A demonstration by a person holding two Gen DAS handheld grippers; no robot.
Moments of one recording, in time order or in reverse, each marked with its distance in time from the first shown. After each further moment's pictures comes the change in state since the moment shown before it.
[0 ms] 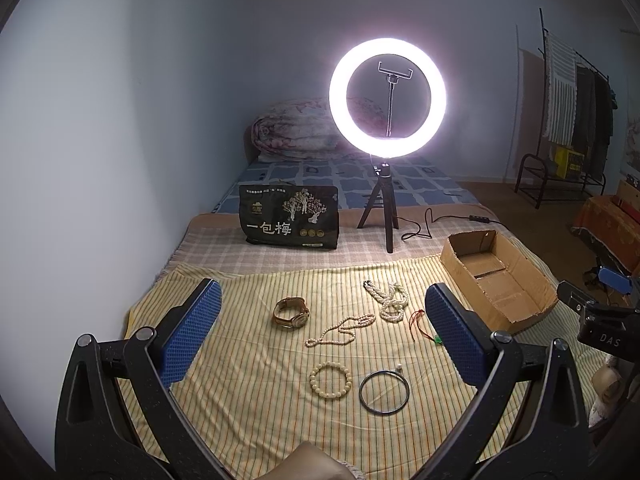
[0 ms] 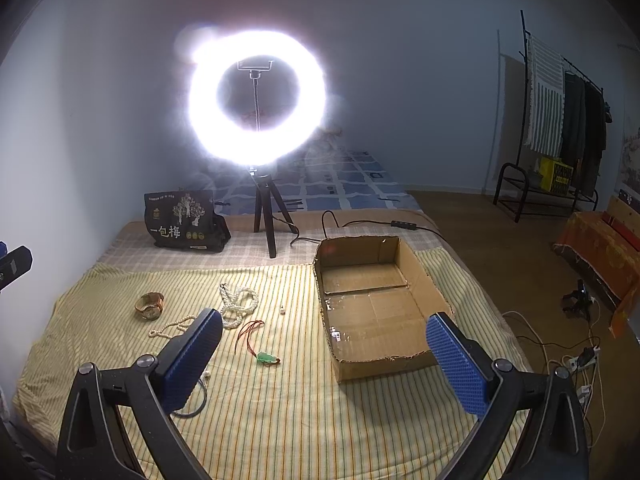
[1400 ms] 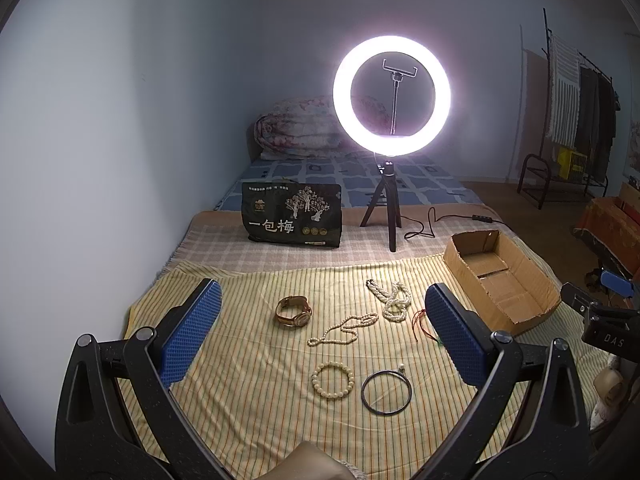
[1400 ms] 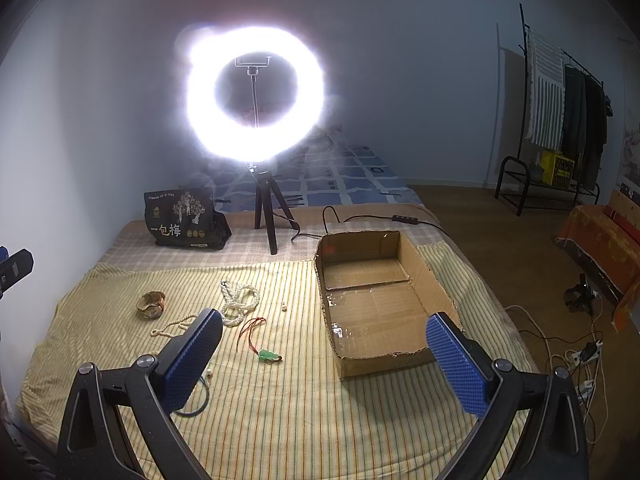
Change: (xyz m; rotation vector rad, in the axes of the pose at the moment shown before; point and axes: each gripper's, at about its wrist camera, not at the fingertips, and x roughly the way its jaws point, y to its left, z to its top) left arm 0.001 0.009 0.002 -0.005 0.002 -0.003; right arm 0.000 -0.001 0.000 0.014 0.014 0.009
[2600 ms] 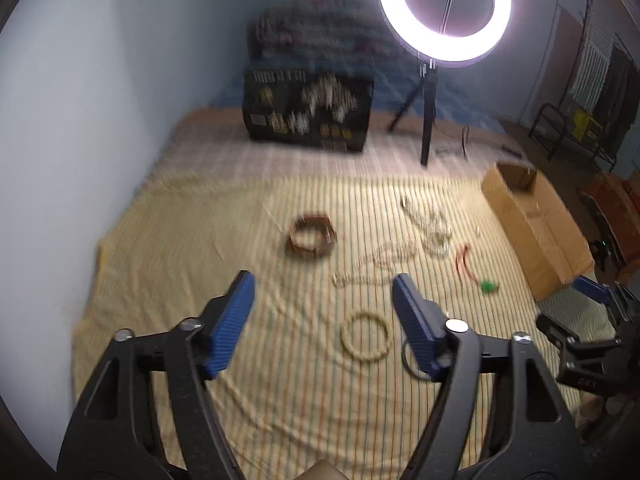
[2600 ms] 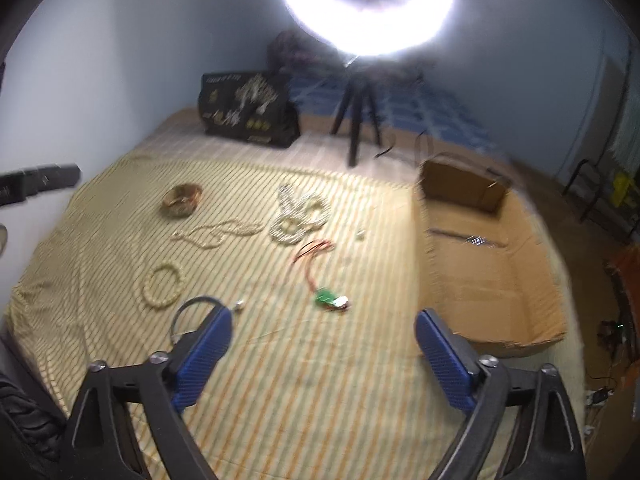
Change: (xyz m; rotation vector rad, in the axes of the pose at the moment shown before) left arm 0.120 0.049 -0.039 -0.070 0.416 -0.050; right arm 0.099 0.065 -0.038 -0.240 0.303 0.195
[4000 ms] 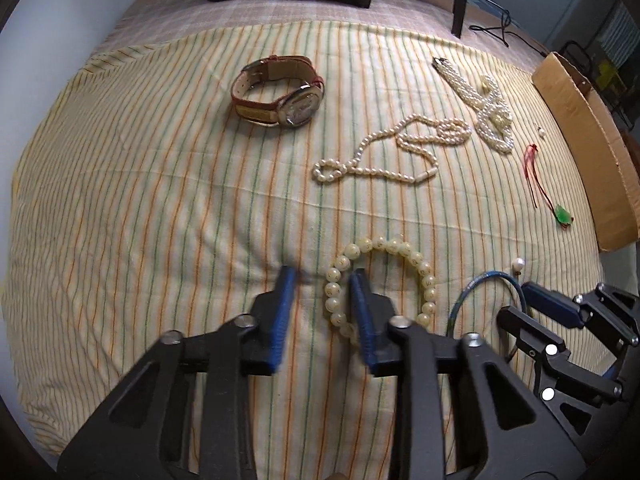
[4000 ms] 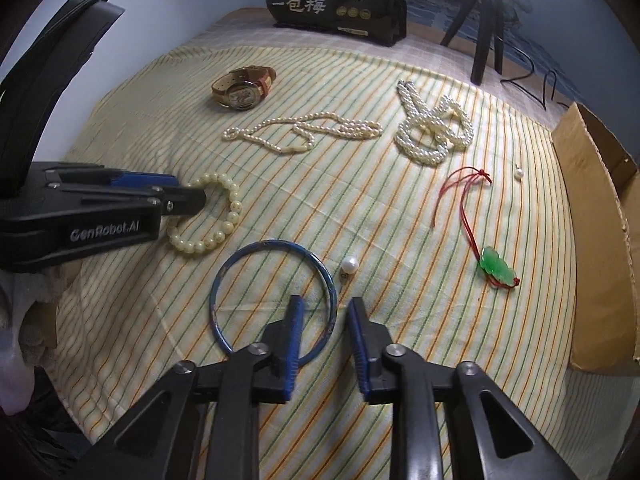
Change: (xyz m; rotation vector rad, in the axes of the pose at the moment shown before) left arm 0.142 -0.015 -0.040 -0.017 0.324 0.020; right arm 0.104 0.071 -0.015 -0.134 0.276 0.174
